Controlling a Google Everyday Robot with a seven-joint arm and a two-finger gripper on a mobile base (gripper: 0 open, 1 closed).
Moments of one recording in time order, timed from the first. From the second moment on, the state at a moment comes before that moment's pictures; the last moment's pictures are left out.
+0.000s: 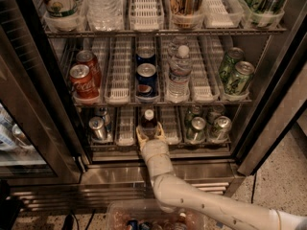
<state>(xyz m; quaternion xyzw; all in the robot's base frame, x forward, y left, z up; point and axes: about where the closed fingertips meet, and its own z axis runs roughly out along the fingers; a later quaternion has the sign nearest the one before) 0.638 0.002 0.622 -0.09 0.70 0.06 0.70</state>
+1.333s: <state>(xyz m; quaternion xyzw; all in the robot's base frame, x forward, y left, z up) 0.628 0.005 0.642 -0.10 0.68 0.08 0.72</state>
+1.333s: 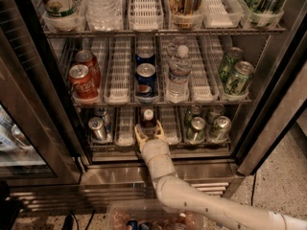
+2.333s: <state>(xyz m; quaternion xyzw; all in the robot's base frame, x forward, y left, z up) 0.608 0.015 0.687 -0.17 0.68 0.11 0.71</state>
